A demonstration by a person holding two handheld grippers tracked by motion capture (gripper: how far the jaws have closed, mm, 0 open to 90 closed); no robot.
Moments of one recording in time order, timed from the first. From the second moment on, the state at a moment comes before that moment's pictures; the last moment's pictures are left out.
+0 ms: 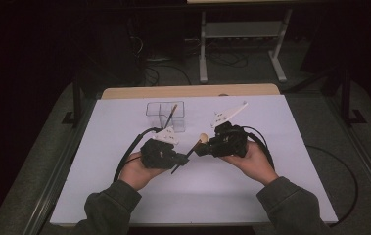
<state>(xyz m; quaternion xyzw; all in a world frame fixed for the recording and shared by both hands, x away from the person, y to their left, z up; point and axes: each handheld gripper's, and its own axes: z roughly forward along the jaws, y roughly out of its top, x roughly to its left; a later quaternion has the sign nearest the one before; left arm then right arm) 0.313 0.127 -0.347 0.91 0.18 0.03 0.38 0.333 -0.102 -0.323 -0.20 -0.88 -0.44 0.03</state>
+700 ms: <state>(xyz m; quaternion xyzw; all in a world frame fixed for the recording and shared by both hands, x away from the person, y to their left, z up) 0.312 0.120 -0.349 0.91 0.17 0.02 0.37 0.334 -0.093 -0.321 -0.19 -0.87 -0.46 0.05</state>
